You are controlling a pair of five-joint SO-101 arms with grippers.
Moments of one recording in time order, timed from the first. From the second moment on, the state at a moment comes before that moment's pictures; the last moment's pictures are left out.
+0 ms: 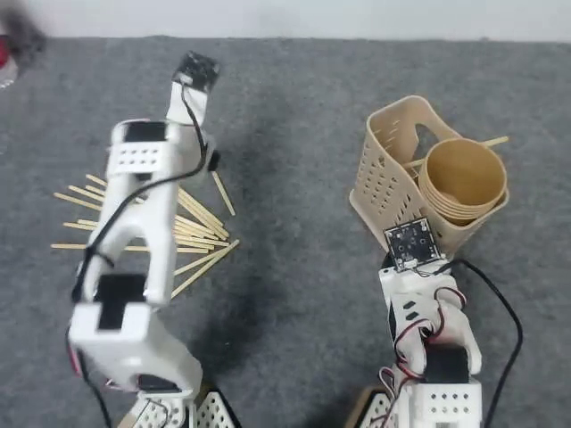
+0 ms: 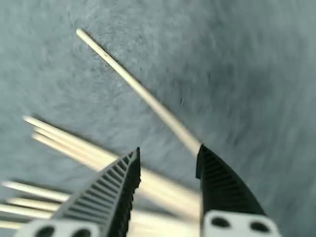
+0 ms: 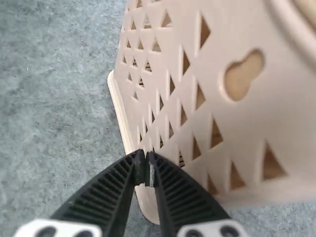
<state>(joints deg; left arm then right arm) -6.9 11.5 5.5 62.2 -13.4 -4.0 -103.2 94.0 53.0 19.6</state>
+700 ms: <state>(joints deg) -7.9 57.4 -44.4 78.2 21.1 -4.0 -103.2 94.0 53.0 19.6</state>
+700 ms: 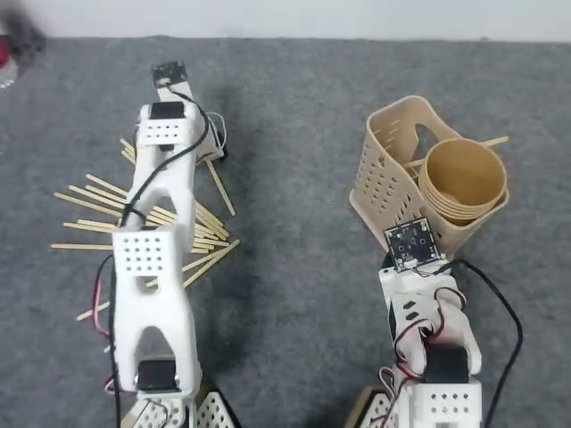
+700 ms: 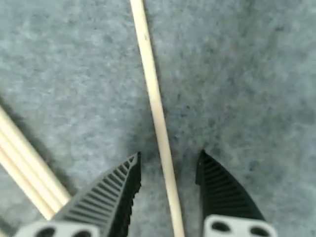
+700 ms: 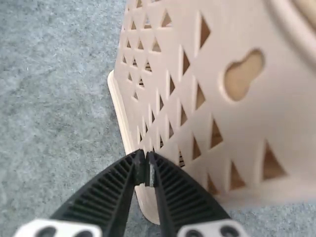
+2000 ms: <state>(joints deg) 20.5 27.3 -93.4 99.6 14.1 -4.0 -103.2 94.0 53.0 19.6</state>
